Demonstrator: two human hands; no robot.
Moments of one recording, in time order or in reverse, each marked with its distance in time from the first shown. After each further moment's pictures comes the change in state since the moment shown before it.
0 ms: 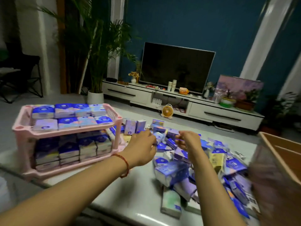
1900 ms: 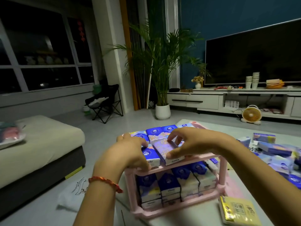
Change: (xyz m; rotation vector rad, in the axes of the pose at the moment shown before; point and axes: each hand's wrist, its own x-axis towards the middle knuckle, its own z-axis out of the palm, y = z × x) left_hand -0.080 -0.193 -0.158 0.124 -0.334 -0.761; right_hand -0.074 -0.077 0.250 -1.083 -0.973 -0.569
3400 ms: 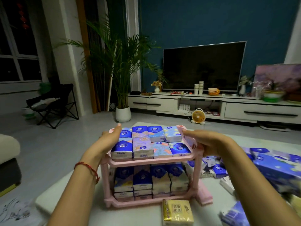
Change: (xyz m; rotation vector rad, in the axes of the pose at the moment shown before) left_hand 0.090 0.075 0.040 -1.005 0.083 -0.160; right_hand -0.051 0.177 -0.030 0.908 0.223 0.522
